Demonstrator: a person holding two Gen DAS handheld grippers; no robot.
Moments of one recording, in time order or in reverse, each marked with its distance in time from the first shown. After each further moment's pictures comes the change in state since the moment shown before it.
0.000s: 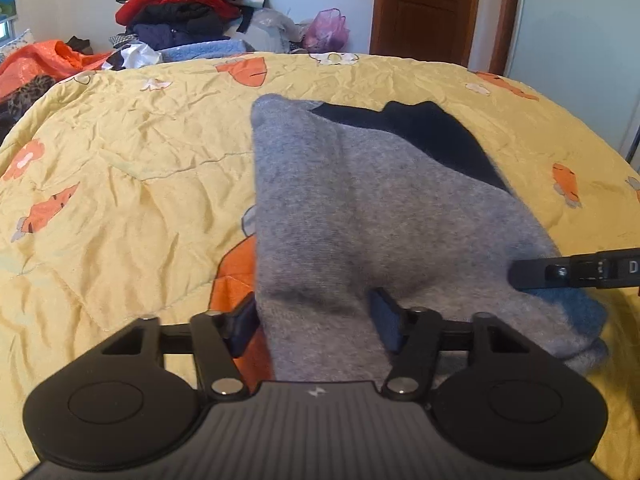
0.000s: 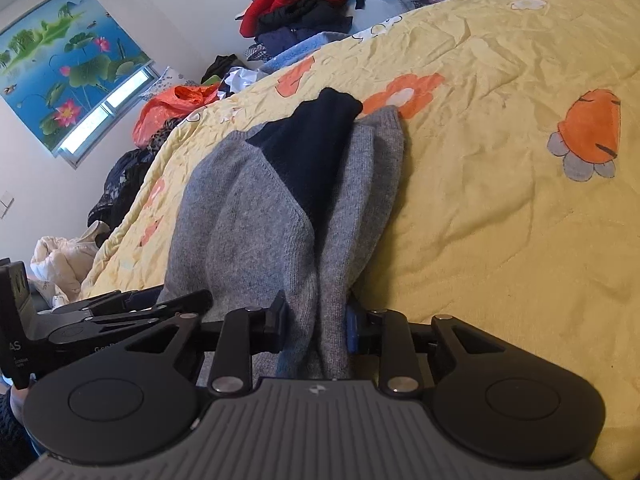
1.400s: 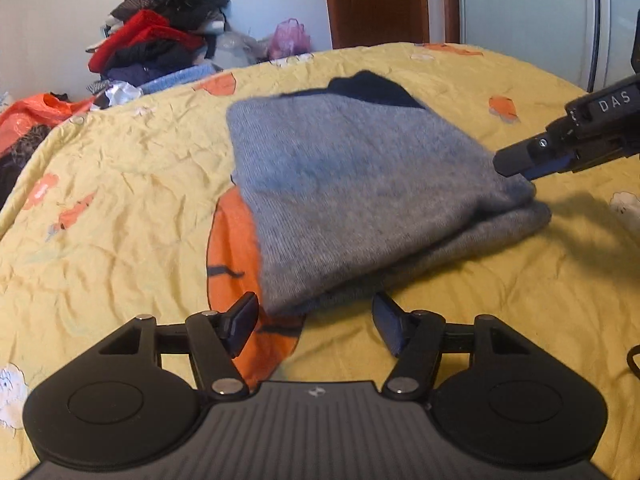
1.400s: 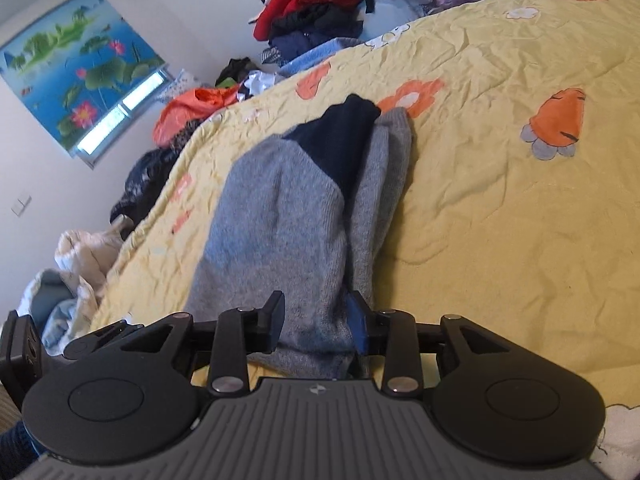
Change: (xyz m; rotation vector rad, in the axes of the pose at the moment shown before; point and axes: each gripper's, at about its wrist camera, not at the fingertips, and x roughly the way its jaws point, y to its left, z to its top) left arm -0.065 -0.018 -0.071 0.189 -0.036 0.010; right arm -0.051 0.014 -0.018 -0.003 0.005 0.036
